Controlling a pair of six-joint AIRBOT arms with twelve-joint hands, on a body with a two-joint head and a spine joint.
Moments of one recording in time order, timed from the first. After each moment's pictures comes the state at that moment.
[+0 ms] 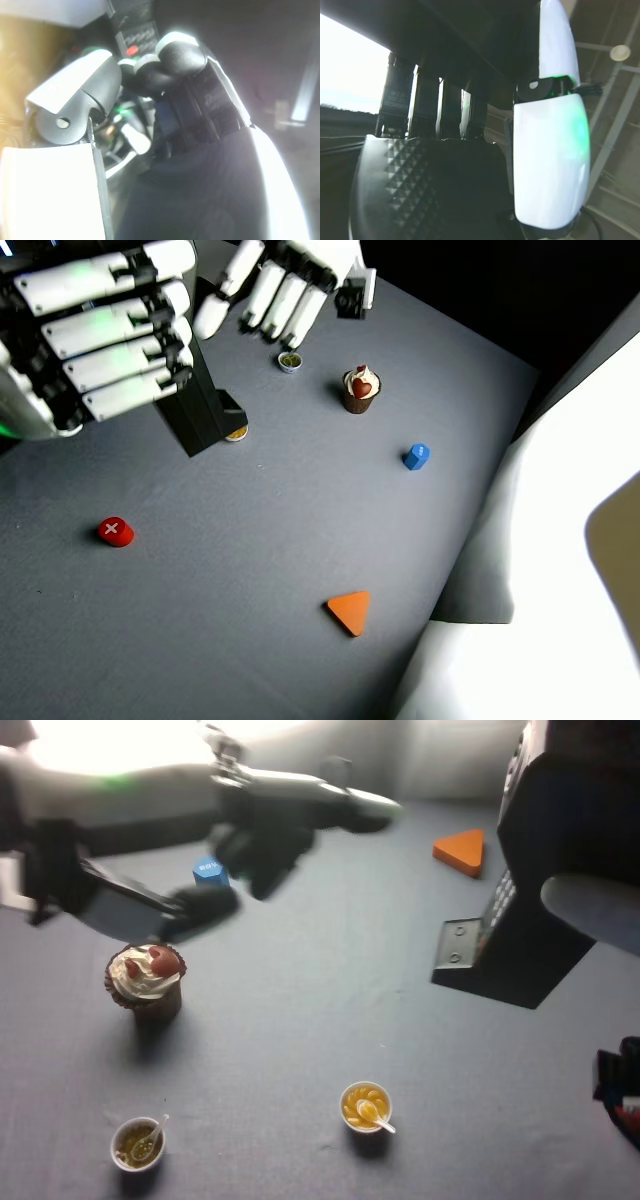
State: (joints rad) left arm 0.23 -0.49 1.14 1.13 -0.81 -0.34; right arm -0.71 -0.93 0.74 0.34 1.59 -0.12
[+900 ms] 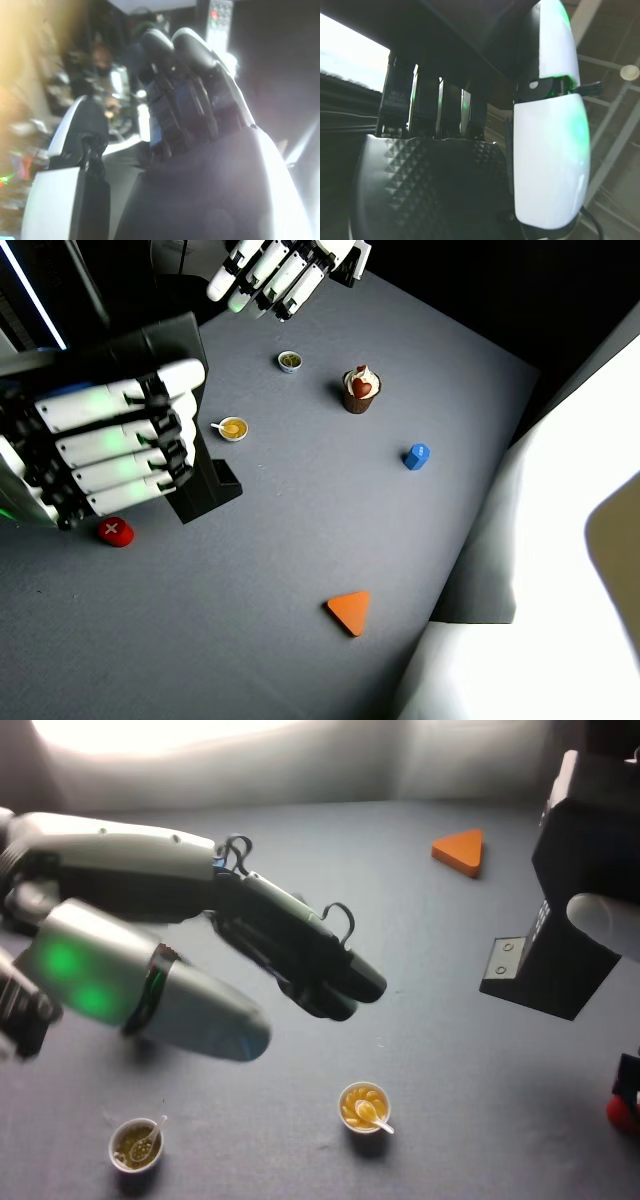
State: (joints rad) left arm 0.19 -0.46 1.08 1.59 -0.85 -1.33; right arm -0.82 -1.02 0.88 0.43 1.62 -0.10
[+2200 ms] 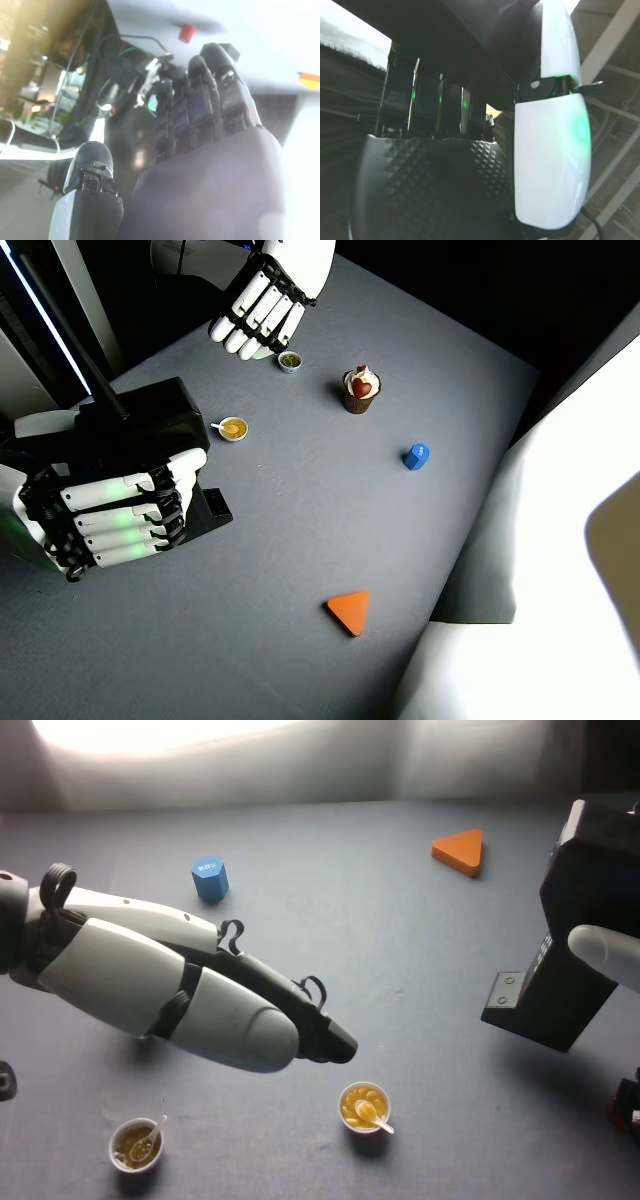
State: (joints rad) left arm 0.19 -0.43 1.01 1.87 -0.82 -1.67; right arm -0.88 -1.10 0.97 0.50 1.62 -0.07
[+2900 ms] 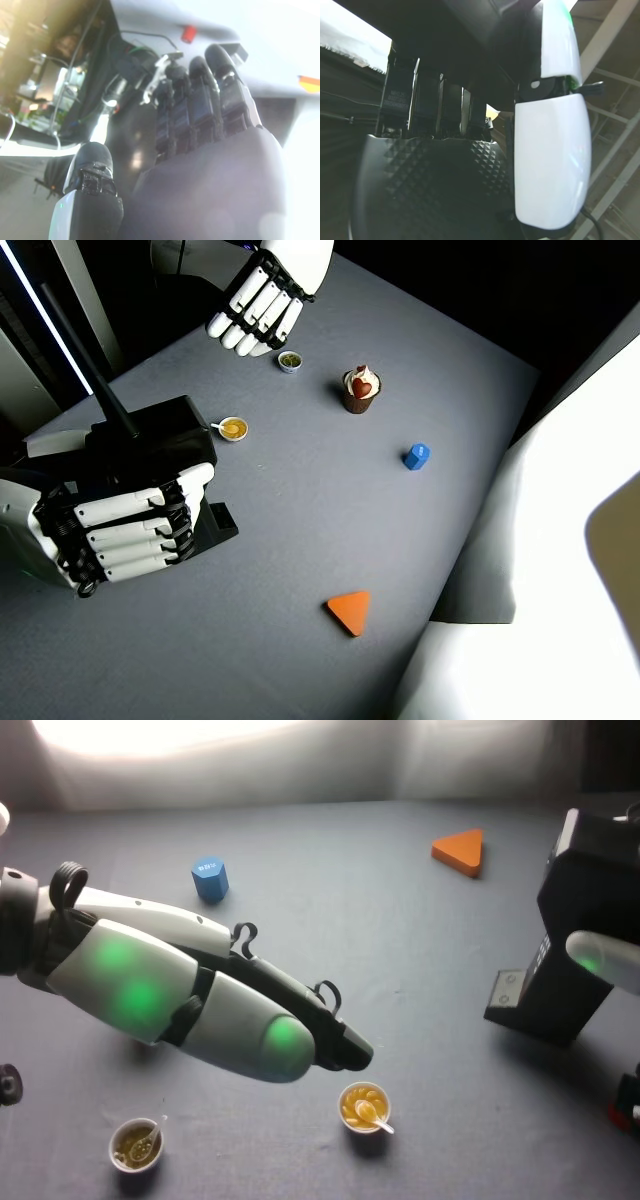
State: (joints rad) left arm 0.15 -0.43 0.99 1.90 -0.84 -1.72; right arm -0.89 -1.14 1.04 0.47 1.62 -0.06
